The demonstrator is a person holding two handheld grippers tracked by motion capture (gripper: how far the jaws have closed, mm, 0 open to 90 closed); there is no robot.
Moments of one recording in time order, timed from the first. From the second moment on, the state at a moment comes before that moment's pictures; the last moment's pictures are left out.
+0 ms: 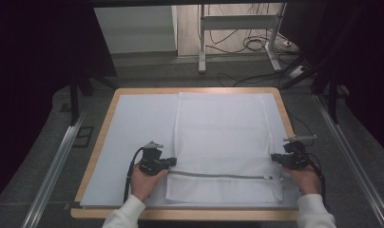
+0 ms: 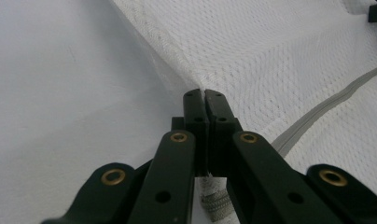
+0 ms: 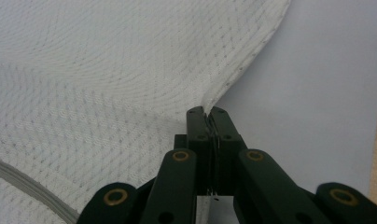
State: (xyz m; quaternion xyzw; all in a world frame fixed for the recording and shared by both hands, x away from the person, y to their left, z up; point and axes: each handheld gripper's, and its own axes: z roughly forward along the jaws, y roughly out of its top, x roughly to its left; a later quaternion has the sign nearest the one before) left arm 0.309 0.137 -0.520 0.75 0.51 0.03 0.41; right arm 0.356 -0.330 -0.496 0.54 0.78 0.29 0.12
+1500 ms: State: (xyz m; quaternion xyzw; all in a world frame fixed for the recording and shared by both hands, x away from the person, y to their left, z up) left arm 0.299 0.168 -0.519 0.74 0.53 0.03 0.42; right arm 0.354 -0.301 -0.496 0.51 0.80 0.30 0.13
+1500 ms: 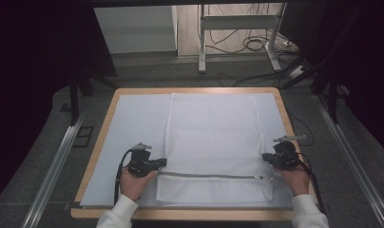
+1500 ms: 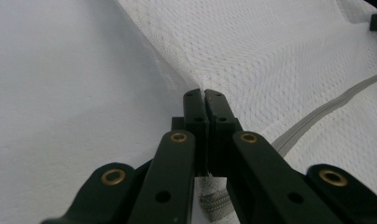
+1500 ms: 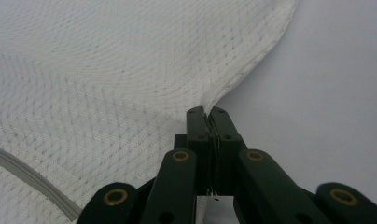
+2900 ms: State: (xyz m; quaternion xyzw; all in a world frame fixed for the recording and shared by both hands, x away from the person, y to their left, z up) left arm 0.291 0.214 -0.523 0.71 0.56 0.04 0.41; right arm 0.351 -0.259 -0.501 0.48 0.81 0.32 0.12
